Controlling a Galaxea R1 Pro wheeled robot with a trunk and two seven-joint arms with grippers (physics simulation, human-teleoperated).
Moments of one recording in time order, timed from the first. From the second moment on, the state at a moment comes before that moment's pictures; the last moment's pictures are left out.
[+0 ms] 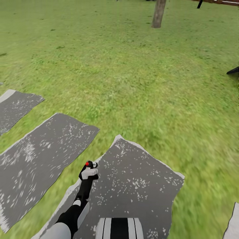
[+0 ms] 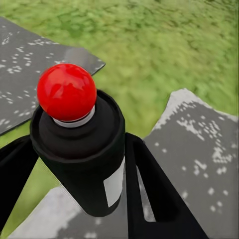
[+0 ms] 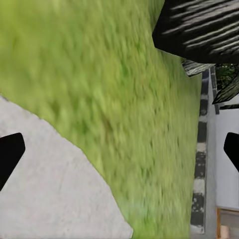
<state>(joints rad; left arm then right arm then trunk) -0.56 -0.13 0.05 -0.46 0.03 -0.74 -0.05 -0.47 -0.53 -0.12 -0.16 0.07 -0.28 -0.56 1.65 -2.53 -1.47</state>
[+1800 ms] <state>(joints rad) -0.56 -0.12 0.07 -0.42 0.03 -0.73 -0.05 -0.47 -0.51 -0.12 -0.17 -0.06 -0.38 -0.29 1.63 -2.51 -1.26</state>
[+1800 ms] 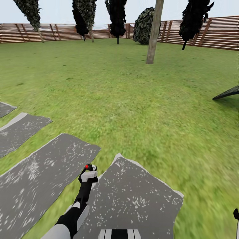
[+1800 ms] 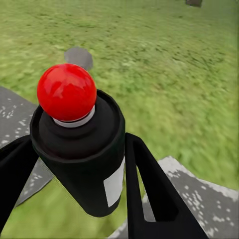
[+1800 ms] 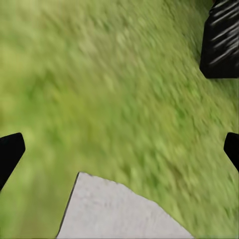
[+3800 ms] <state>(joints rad) -0.56 -0.12 0.06 -0.31 0.03 -0.64 -0.05 -0.47 -0.44 -0.12 -0.17 -0.07 -0.38 -0.05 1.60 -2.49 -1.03</state>
